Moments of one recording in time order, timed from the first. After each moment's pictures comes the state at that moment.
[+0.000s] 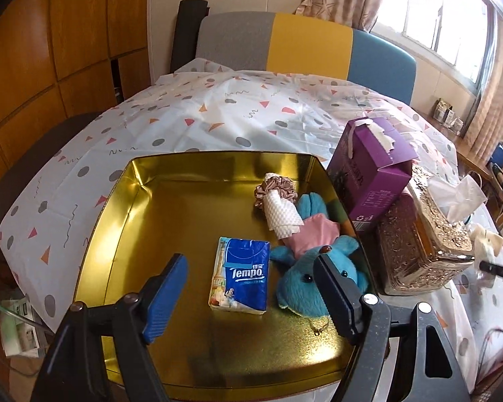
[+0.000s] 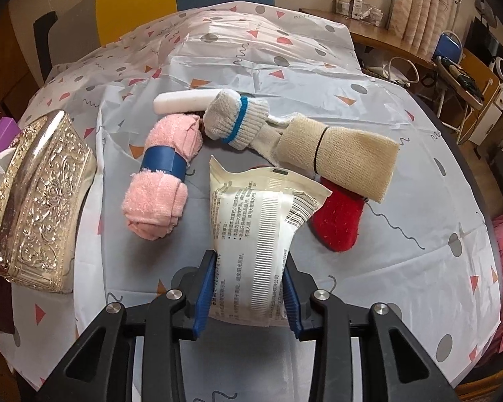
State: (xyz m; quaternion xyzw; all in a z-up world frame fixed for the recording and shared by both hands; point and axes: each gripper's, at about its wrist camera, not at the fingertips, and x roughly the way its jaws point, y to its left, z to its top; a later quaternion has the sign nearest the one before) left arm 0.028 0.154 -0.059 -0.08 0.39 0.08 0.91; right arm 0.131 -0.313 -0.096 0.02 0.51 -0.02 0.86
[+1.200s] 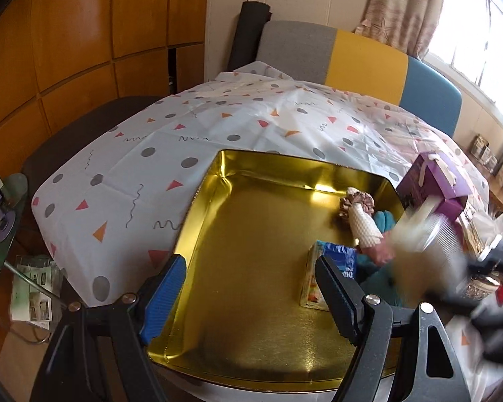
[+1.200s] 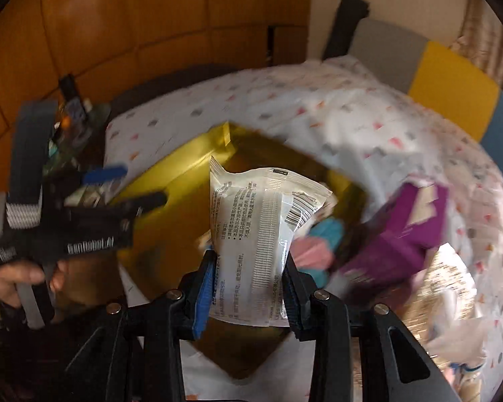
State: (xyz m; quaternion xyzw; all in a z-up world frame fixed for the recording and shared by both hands) left arm -0.008 0.232 -0.064 -0.13 0.37 0.17 0.90; right arm 0.067 0.062 -0.026 -0.23 0.42 0.44 0.76
